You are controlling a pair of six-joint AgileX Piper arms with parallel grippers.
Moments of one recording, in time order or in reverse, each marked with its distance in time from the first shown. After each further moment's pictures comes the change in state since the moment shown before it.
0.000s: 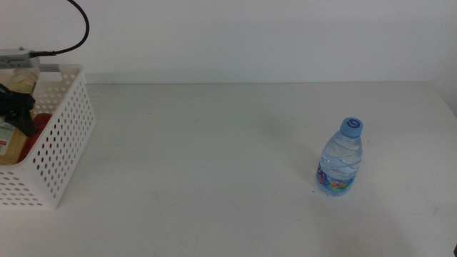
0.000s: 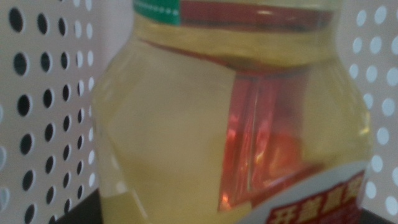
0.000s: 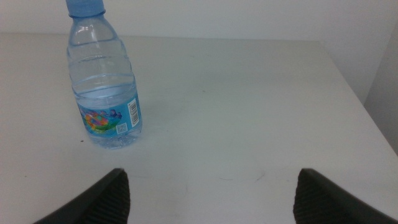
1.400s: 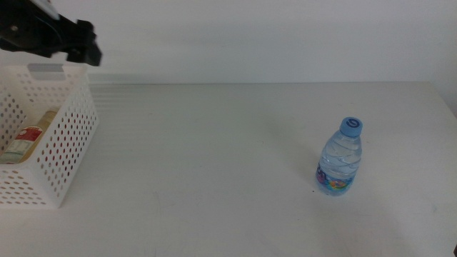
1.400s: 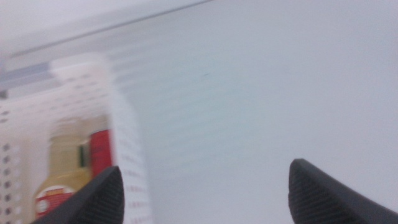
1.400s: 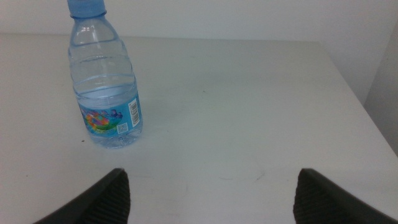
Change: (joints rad) left arm -0.377 -0.468 0.186 -0.010 -0.215 -0.088; right arm 0.000 0.000 0.000 0.000 0.000 0.000
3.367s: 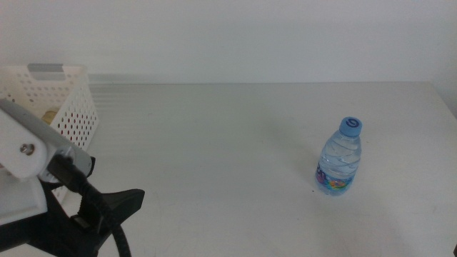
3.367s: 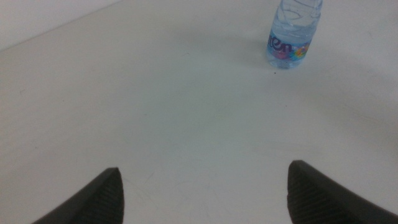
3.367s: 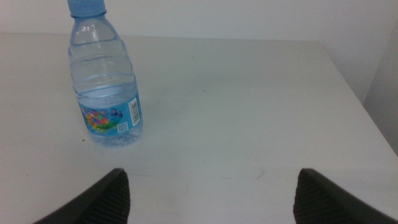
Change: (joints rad) left arm -0.490 -0.841 0.870 -0.090 -0.357 -0.041; right arm 0.000 0.000 0.000 0.000 0.001 0.000
